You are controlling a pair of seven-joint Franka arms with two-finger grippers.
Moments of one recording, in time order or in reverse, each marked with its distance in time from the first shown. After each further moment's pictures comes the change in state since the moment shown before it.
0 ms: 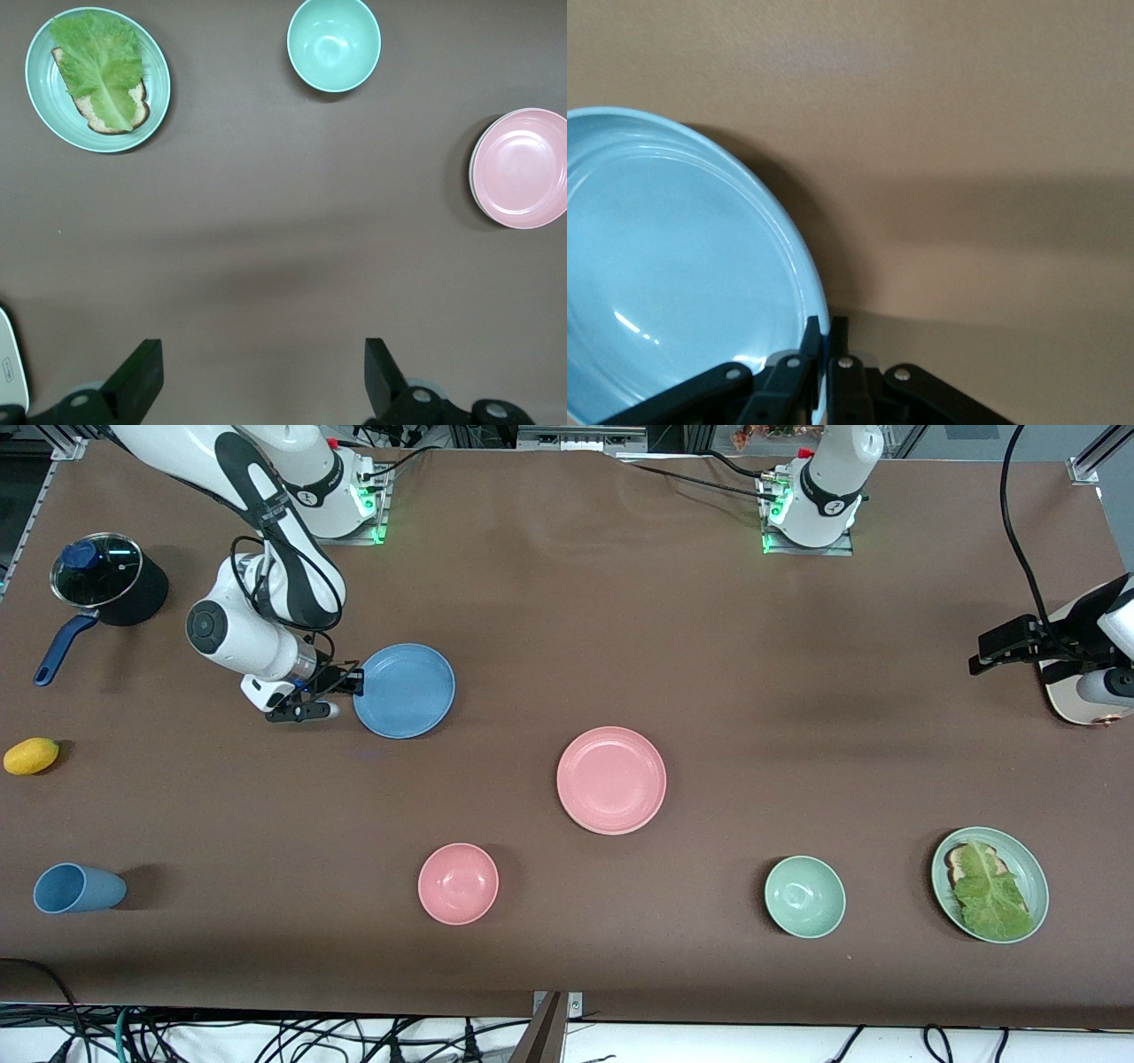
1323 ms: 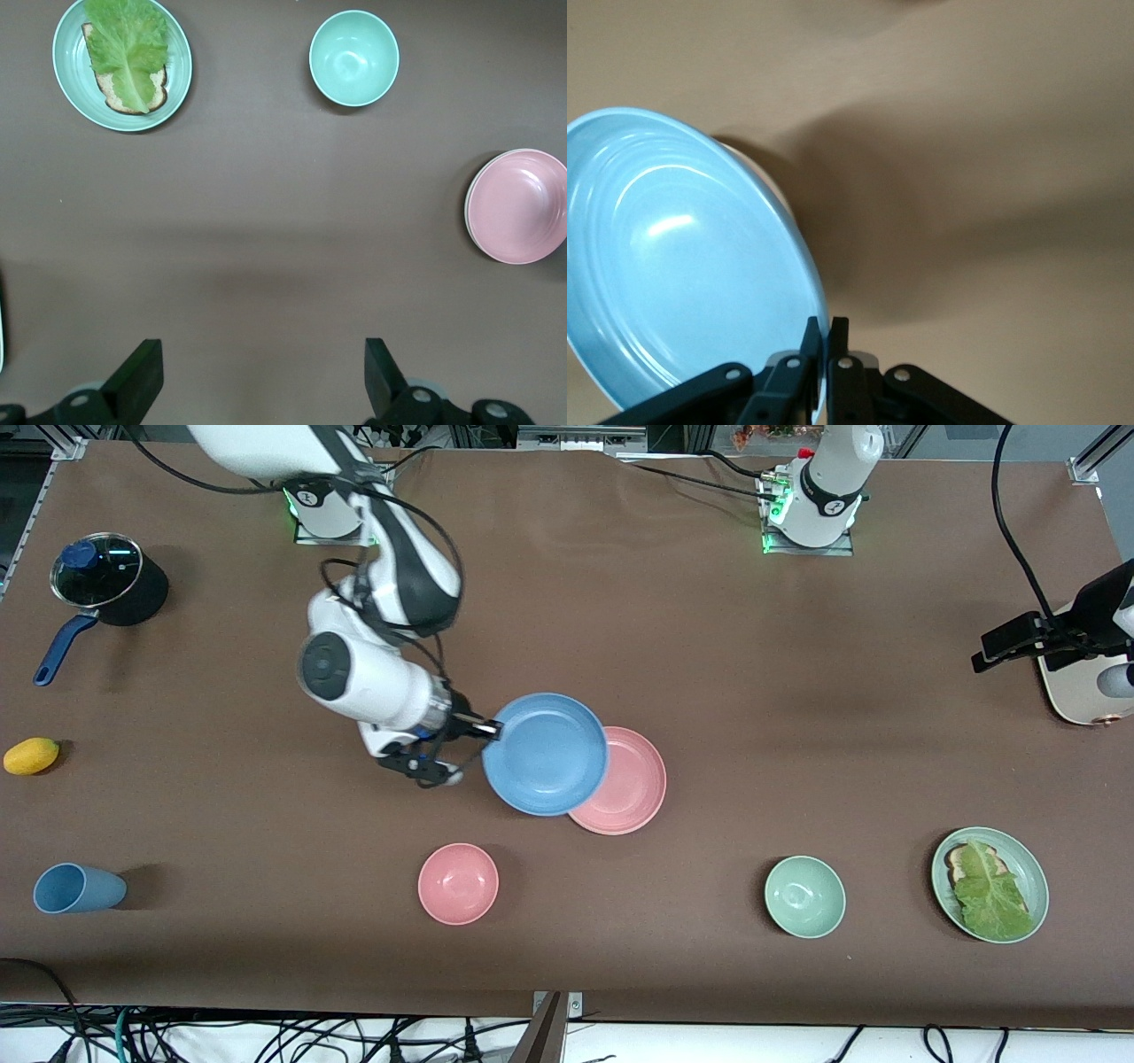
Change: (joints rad) left arm 0.001 -0.024 -0.013 -0.001 0.000 -0.004 -0.155; right arm 0.369 0.308 0.022 0.848 0.012 -0.299 0.859
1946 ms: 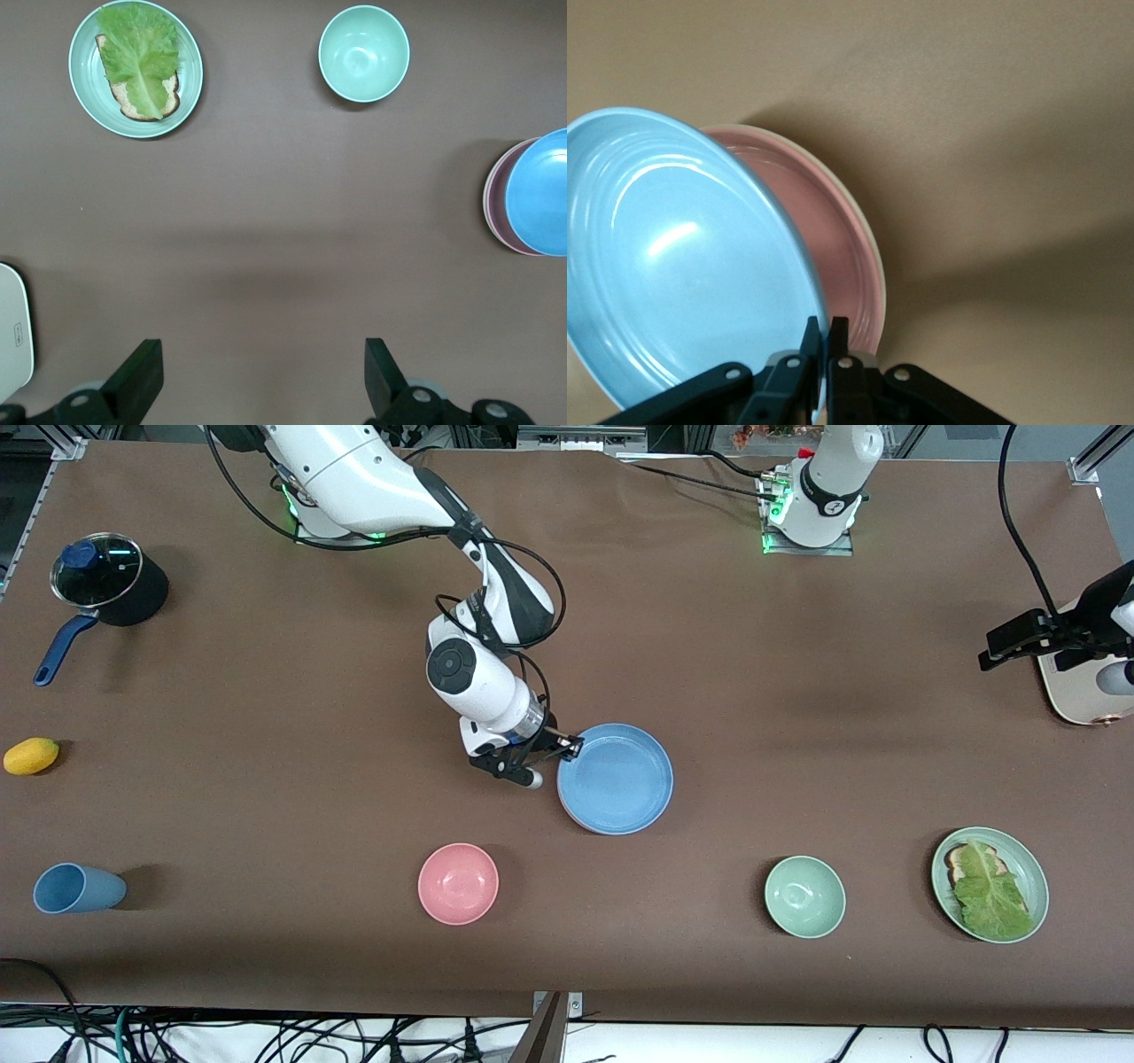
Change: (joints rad) left arm 0.000 -0.002 -0.001 0.000 0.038 -0.003 0.043; right arm 0.129 0.196 -0.004 0.059 0.000 0.282 0.135
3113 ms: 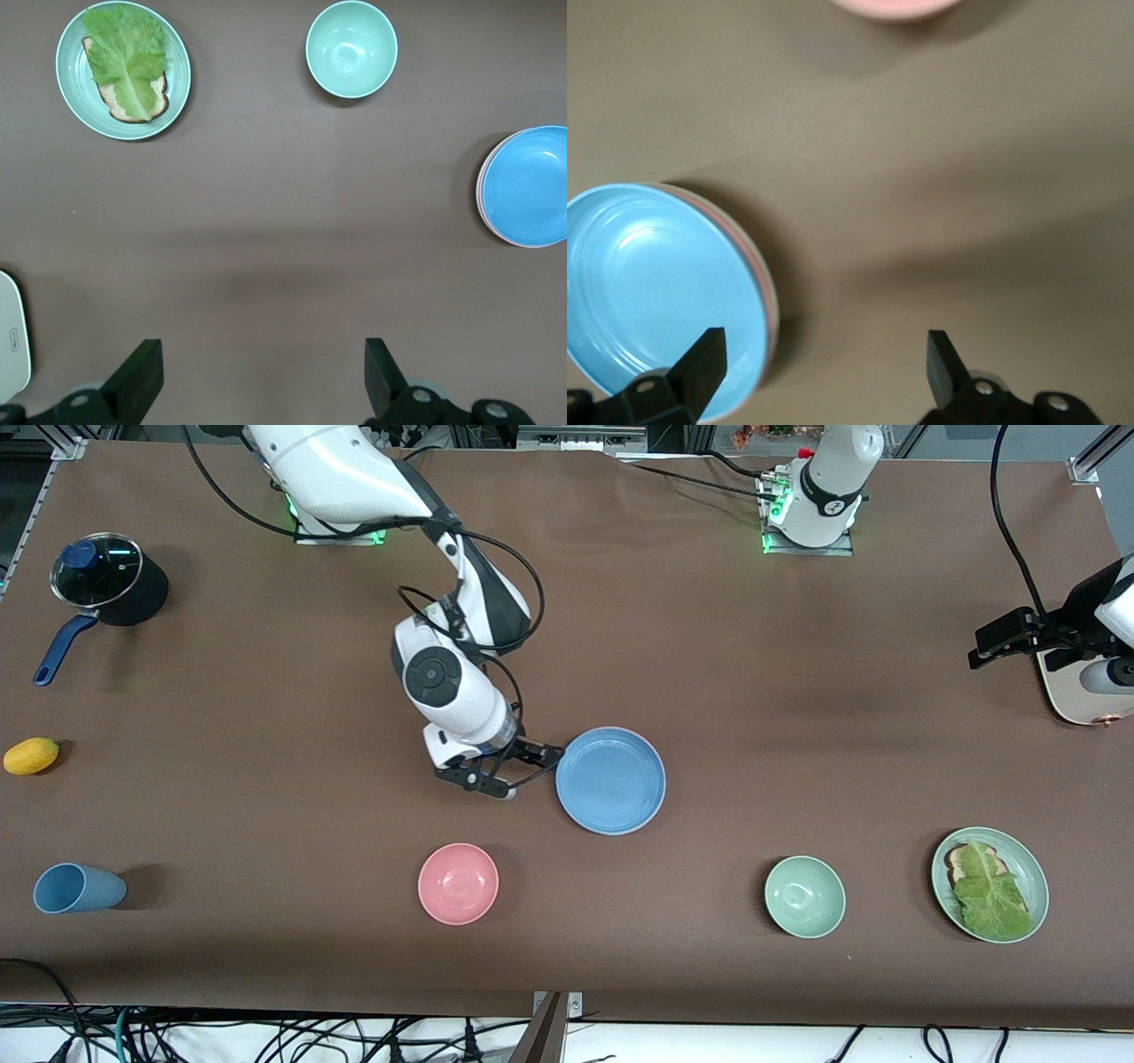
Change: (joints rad) left arm -0.002 0.000 -0.019 0.000 0.000 -0.003 0.003; right arm 0.001 -0.109 -0.138 0.051 -0.166 -0.337 -0.069
